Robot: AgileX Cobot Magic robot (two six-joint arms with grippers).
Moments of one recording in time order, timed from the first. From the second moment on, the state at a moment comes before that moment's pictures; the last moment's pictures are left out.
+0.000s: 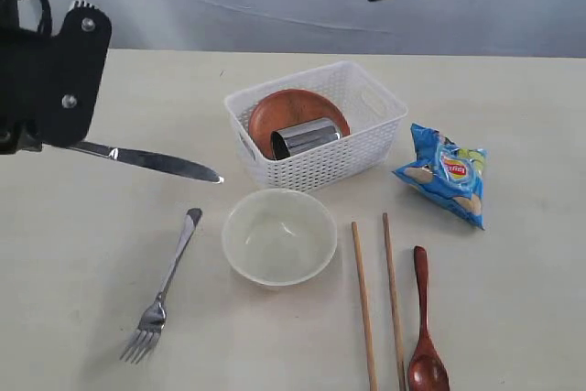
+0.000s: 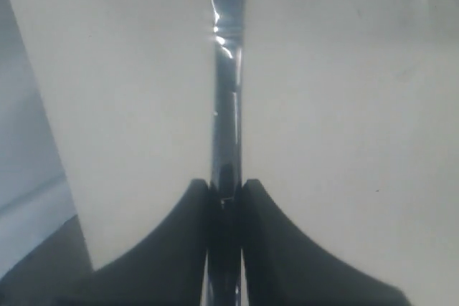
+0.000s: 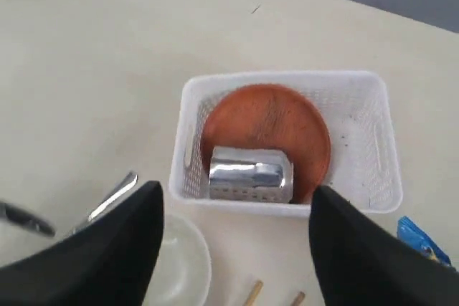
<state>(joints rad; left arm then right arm) -0.73 1.18 -1.04 0.40 1.15 0.83 0.35 1.47 -1.42 0.37 0.87 -0.29</state>
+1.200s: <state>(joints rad) -0.52 1.46 -1.35 -0.20 1.22 0.91 1.07 1.47 -1.01 -0.21 0.30 -0.71</state>
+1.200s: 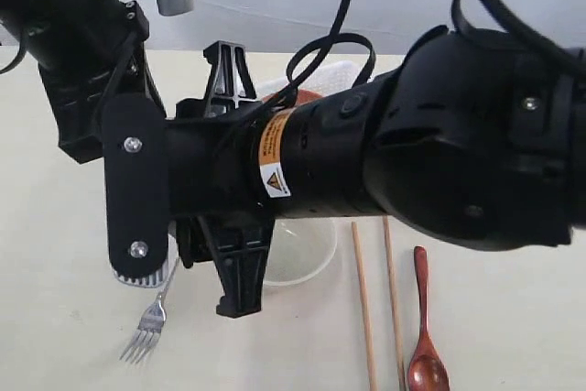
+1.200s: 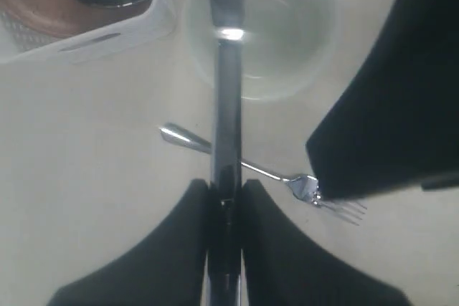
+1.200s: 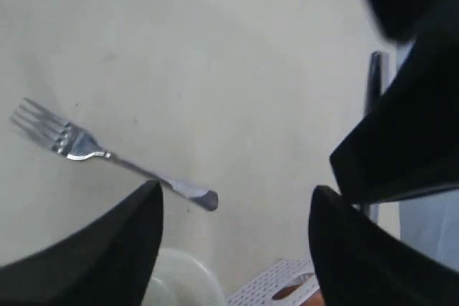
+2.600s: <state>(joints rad) -0.49 1.46 -1.35 -0.32 1.23 0.76 1.07 1.62 -1.01 -1.72 0.45 0.78</state>
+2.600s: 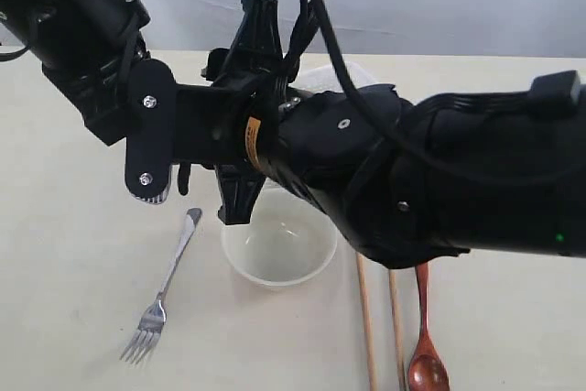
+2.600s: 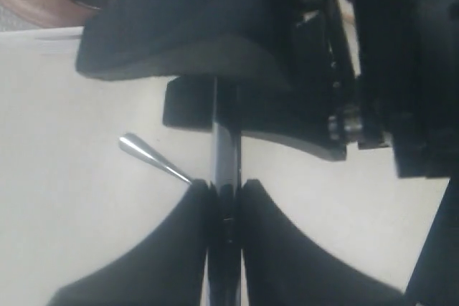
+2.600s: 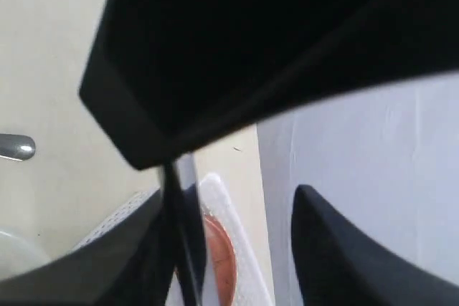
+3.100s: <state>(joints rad) -0.49 1.46 -1.35 -0.32 1.25 0.75 1.07 1.63 -1.00 -1.72 0.36 0.76</state>
